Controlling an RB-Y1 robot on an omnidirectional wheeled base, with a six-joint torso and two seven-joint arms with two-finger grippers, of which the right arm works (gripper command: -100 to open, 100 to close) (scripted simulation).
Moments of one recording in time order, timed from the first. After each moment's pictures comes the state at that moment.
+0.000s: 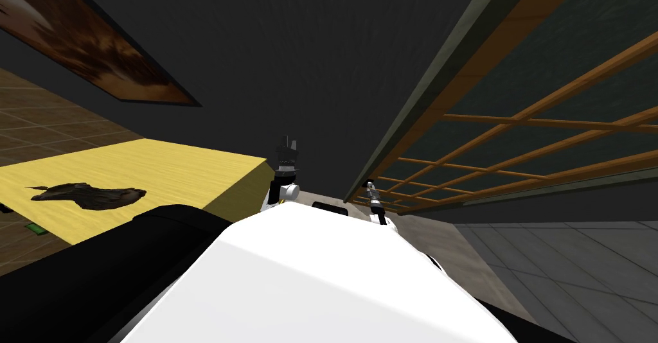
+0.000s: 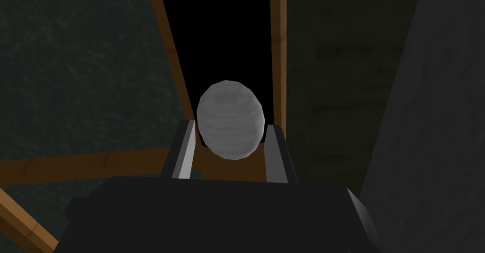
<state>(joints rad) -0.11 -0.24 -0.15 -0.49 0.17 -0.98 1.06</state>
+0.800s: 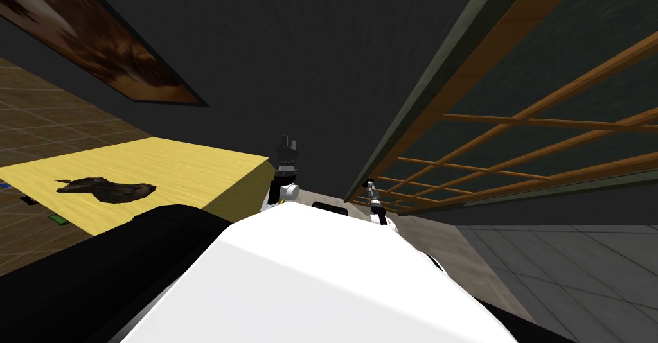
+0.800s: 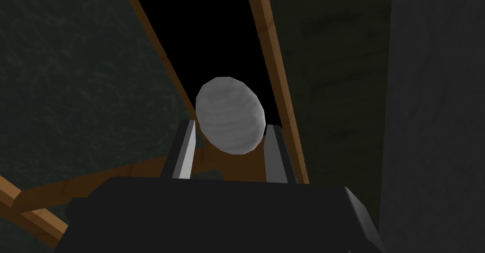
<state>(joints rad) -0.11 -0.24 -0.15 -0.49 0.17 -0.98 0.87</state>
